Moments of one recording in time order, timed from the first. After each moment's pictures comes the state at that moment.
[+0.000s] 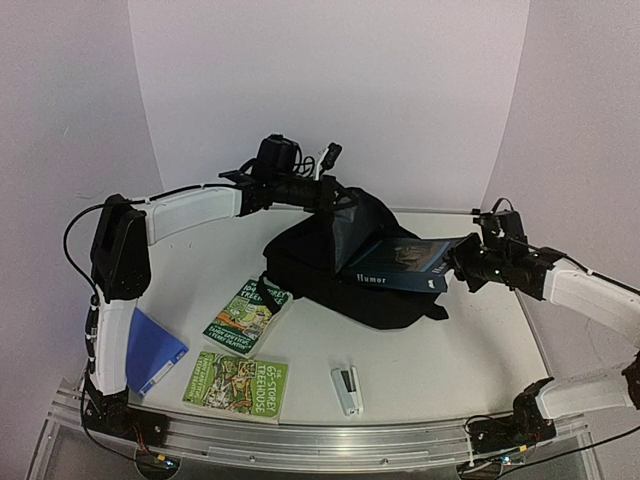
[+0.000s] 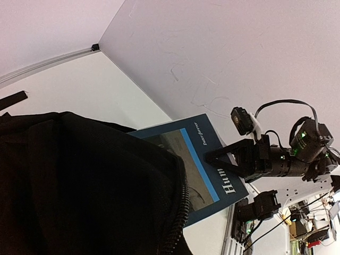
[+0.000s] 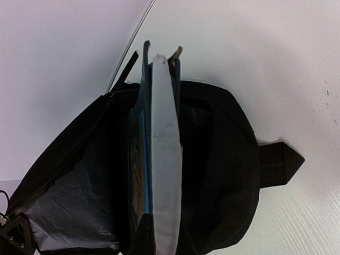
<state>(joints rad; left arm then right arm) -0.71 2.14 1.93 -0.10 0.68 -0.47 0.42 1.17 0.81 -0.28 0.10 1.28</state>
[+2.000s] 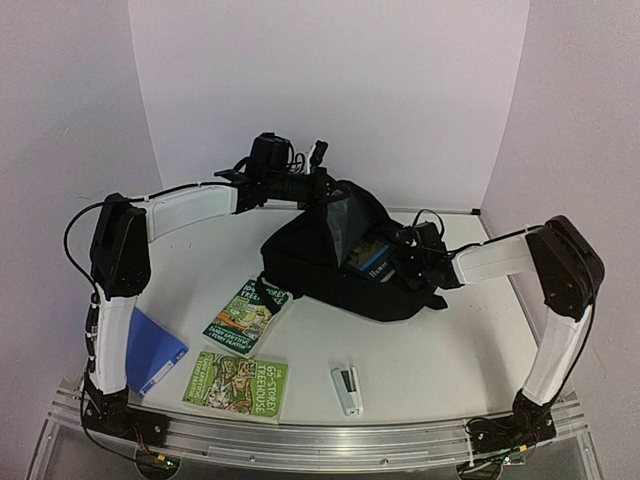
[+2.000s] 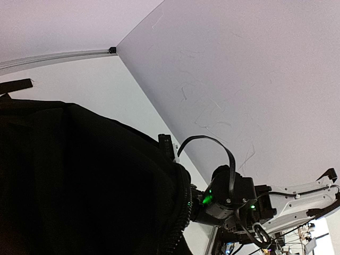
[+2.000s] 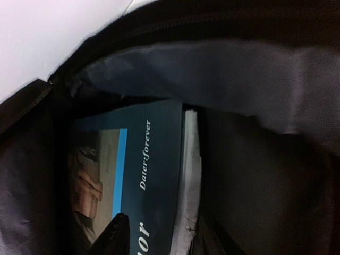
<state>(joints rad) -0.66 2.15 1.93 -0.06 0.65 -0.67 0.54 1.87 1.02 0.16 0.25 1.23</state>
